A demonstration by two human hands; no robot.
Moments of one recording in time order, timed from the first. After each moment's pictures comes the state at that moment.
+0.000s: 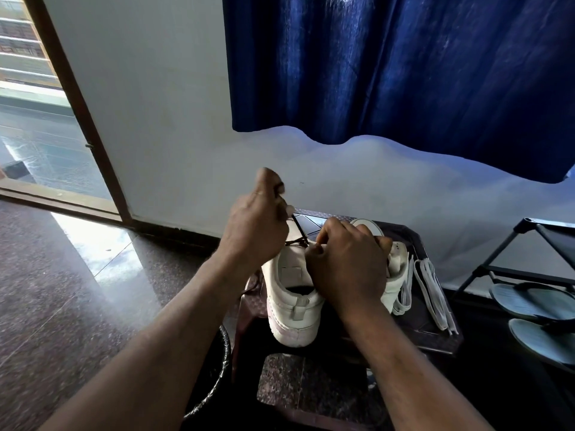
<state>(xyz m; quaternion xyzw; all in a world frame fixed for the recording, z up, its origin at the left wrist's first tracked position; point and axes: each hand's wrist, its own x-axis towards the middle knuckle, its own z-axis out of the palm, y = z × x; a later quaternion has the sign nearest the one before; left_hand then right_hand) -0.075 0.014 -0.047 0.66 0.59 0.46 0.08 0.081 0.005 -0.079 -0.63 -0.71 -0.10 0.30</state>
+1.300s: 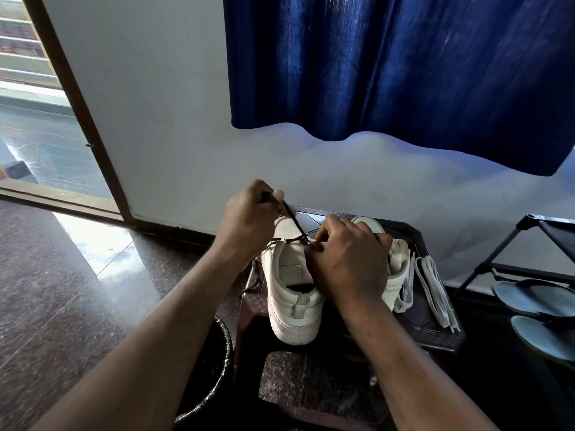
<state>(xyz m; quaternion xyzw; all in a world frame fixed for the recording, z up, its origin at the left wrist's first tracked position) -0.083 0.024 -0.048 0.56 0.63 0.49 0.23 0.080 0.007 -0.081 -0.63 -0.70 -0.09 0.31</state>
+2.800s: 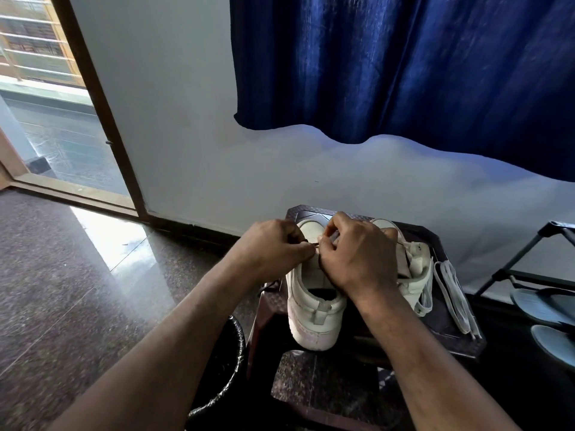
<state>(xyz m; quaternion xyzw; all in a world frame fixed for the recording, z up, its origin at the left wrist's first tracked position) -0.096 -0.002 -0.062 0.66 0.66 0.27 0.23 0.067 0.008 -0.067 -0.62 -0.73 -0.07 0.27</state>
